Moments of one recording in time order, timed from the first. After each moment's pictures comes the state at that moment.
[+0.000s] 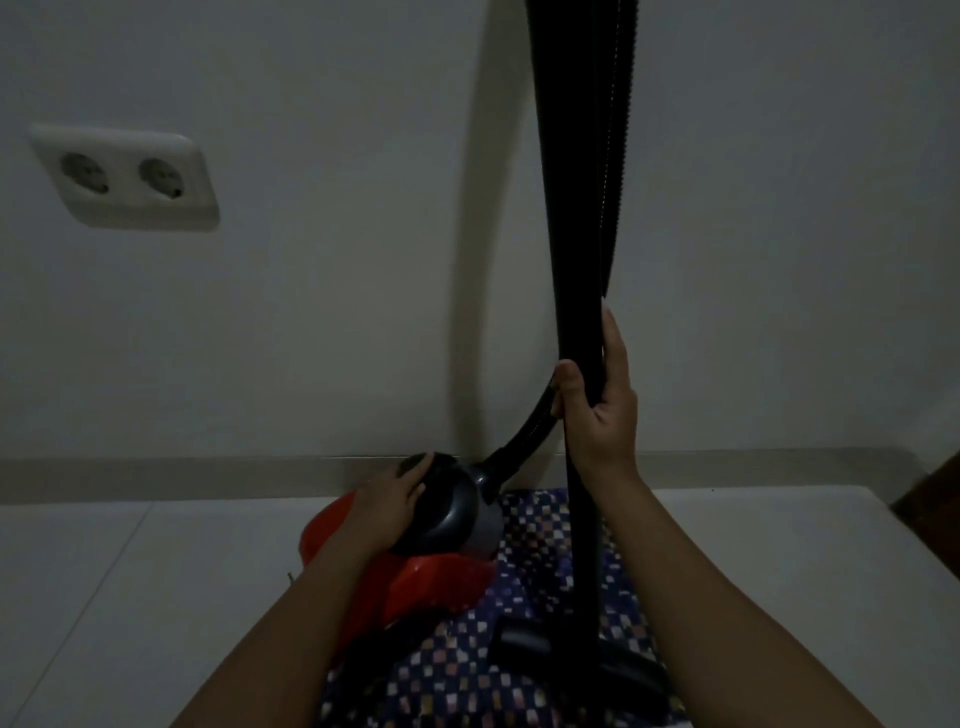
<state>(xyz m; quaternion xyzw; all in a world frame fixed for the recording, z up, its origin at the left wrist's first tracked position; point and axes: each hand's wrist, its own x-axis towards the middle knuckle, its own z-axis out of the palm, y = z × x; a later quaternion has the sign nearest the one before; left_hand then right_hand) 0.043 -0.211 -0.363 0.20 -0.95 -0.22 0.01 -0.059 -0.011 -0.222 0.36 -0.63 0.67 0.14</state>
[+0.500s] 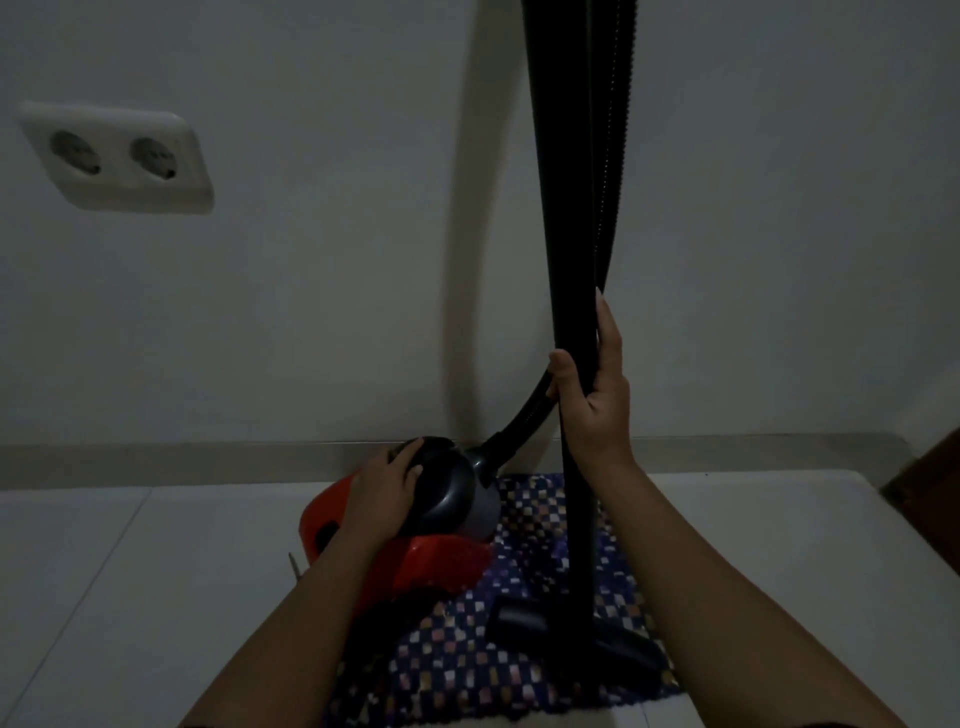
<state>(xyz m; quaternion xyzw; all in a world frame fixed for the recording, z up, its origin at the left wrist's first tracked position) 0.050 -0.196 -0.365 0.26 -0.93 -0.25 0.11 -0.054 -0.009 -0.226 0.37 -0.66 0.64 0.14</state>
